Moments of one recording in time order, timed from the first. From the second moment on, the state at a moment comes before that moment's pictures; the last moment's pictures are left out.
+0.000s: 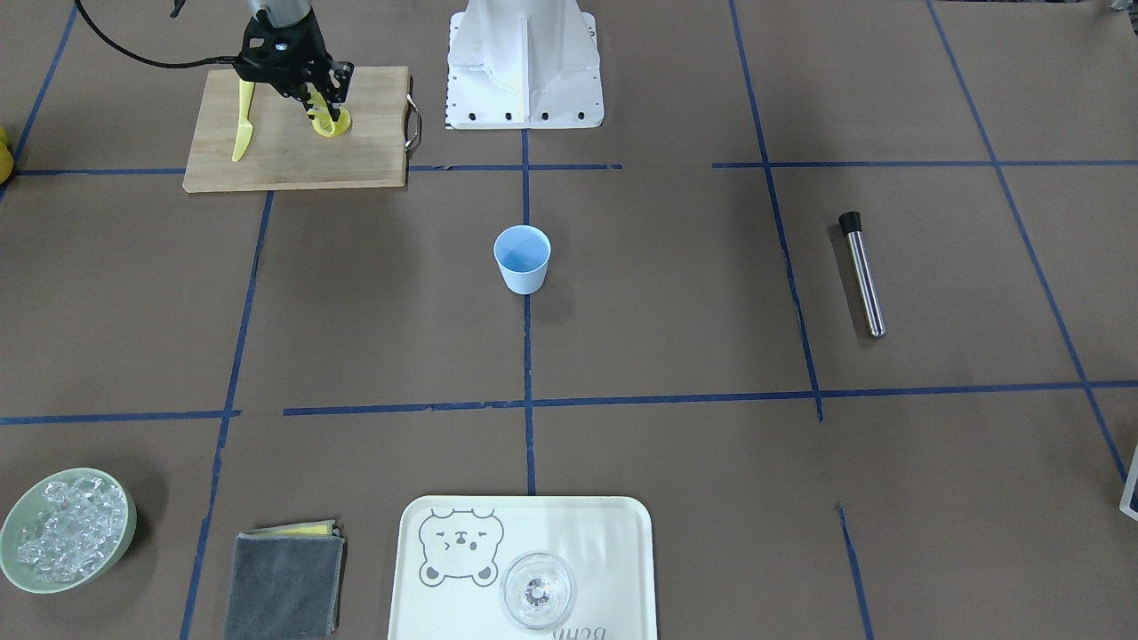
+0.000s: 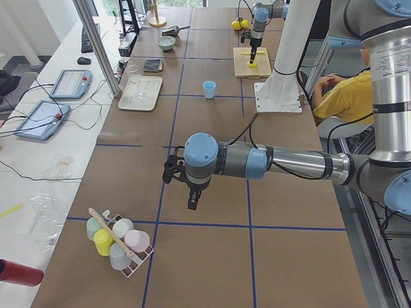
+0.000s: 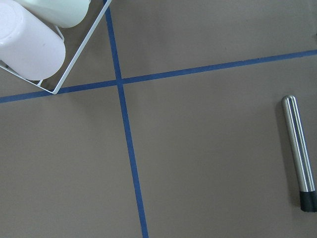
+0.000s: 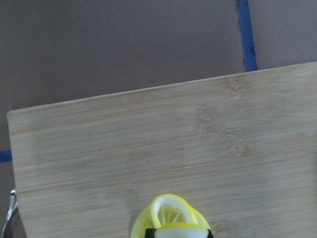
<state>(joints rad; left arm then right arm) -1.60 -1.38 -1.88 -1.56 -2.49 0.11 -0.03 -1.78 2.28 -1.31 1.49 1.74</state>
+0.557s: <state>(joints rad) -1.61 -1.36 -1.90 -1.56 -2.49 0.11 -0.02 -1.79 2.33 -1.31 1.49 1.75</state>
